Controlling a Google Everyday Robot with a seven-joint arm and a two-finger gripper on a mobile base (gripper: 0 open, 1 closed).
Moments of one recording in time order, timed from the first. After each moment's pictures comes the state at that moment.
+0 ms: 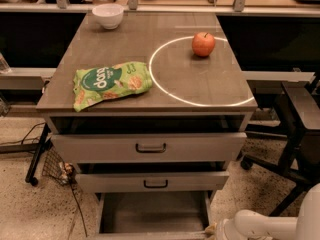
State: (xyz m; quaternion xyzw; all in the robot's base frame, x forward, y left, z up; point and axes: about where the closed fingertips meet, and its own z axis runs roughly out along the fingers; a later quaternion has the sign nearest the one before) arm 0.372 -0.222 0.200 -0.58 0.78 0.15 0.16
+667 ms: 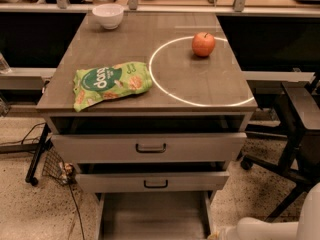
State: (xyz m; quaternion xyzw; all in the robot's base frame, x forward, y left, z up) arm 0.335 -0.223 0.205 -0.59 0.78 0.16 0.14
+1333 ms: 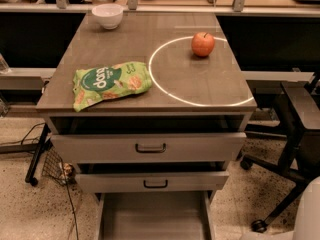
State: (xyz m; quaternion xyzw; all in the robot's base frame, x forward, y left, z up) arm 0.275 -0.222 0.209 -0.60 0.77 0.17 0.10
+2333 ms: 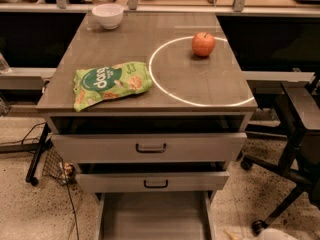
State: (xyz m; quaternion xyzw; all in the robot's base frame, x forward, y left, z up) arm 0.292 -0.239 0.284 -0.58 0.78 0.16 0.16
